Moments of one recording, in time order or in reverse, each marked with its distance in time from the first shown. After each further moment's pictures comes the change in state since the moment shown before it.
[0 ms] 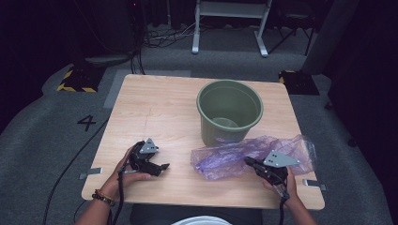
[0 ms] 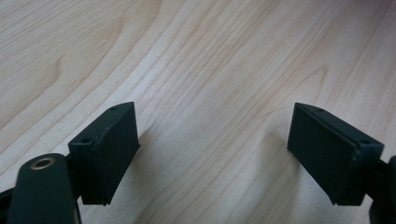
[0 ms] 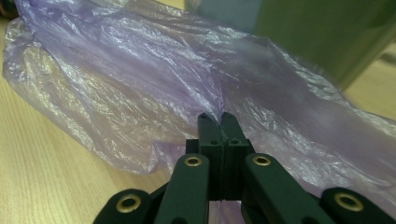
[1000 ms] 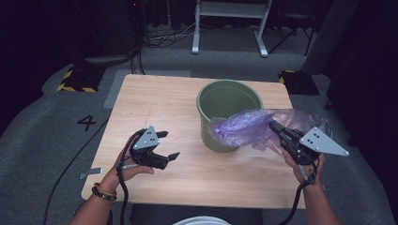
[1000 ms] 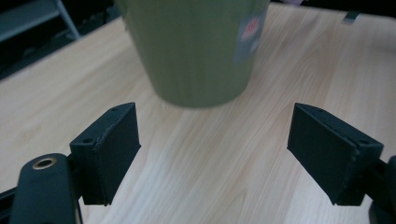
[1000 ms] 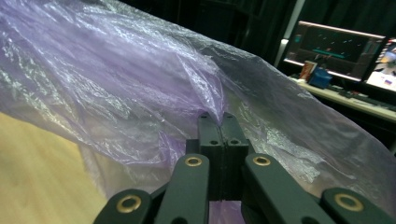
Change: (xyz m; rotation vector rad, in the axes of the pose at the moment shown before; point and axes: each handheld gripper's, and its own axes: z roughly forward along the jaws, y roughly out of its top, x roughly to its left) left arm -0.036 0.079 -0.070 -0.289 -0.016 0.135; right arm -0.023 0.100 -0.075 -0.354 -0.252 -0.083
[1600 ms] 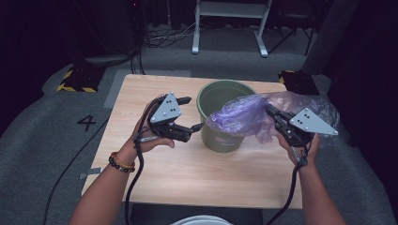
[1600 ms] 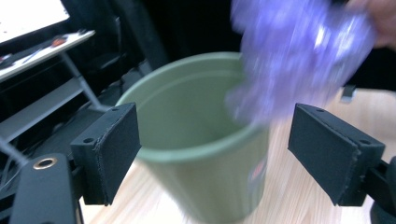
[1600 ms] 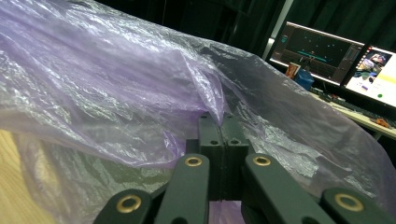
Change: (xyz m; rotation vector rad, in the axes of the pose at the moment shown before) left arm -0.002 0.123 0.009 -0.173 0.015 0.157; right arm -0.012 0.025 0.037 0.042 -0.054 -0.065
